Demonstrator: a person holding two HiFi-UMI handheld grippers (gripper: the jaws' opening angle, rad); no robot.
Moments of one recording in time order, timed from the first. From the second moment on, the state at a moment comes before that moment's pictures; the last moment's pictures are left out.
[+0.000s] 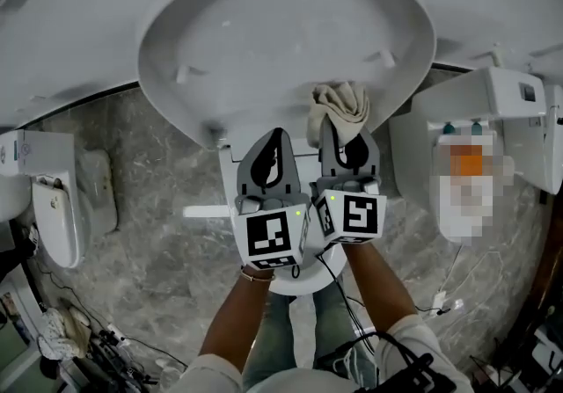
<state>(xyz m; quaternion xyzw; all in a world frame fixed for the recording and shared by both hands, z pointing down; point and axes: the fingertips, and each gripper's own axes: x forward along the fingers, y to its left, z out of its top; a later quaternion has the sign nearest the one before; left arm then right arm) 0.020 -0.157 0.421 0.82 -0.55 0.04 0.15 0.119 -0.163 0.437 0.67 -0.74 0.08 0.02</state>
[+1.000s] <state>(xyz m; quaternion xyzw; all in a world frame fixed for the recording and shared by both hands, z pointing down) -0.125 -0.150 0.539 0.77 -0.60 0.08 0.19 -0.050 -0.188 0.555 0.60 -0.80 0.08 0.07</state>
